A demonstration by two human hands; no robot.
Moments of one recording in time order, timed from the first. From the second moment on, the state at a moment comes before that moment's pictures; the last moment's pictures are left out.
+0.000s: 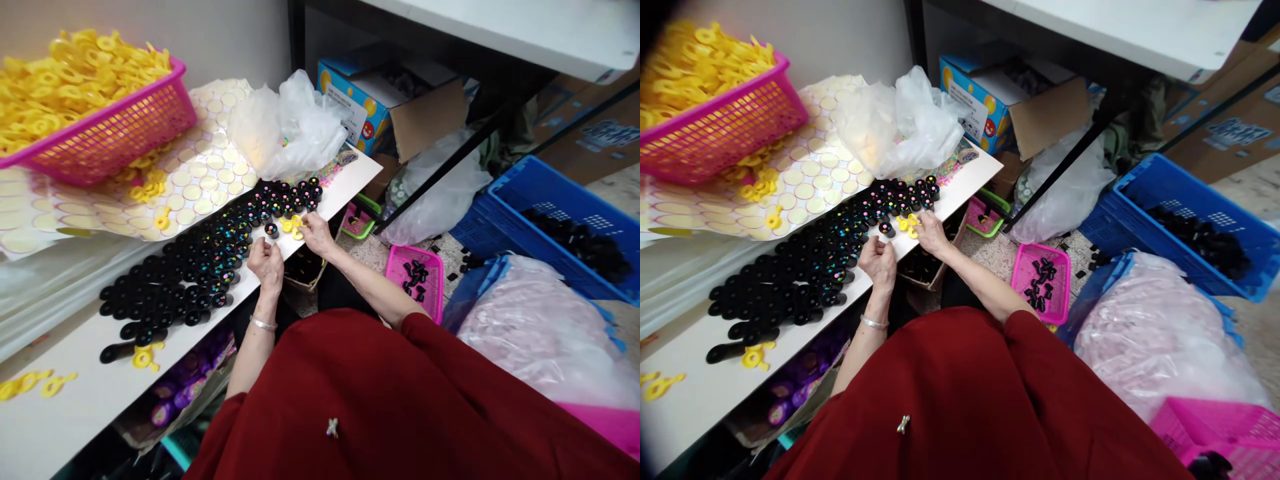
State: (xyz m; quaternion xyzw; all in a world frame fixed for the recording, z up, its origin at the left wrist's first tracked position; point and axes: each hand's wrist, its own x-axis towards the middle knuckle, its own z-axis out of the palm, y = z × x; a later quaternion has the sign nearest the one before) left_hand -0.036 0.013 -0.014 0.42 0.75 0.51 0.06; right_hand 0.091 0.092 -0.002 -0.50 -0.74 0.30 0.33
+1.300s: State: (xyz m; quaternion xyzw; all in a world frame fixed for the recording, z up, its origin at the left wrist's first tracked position) left_hand -0.017 0.021 0.042 0.28 0.59 0.65 0.40; right_hand 0.124 0.066 0.016 -0.26 -0.88 0.14 0.38
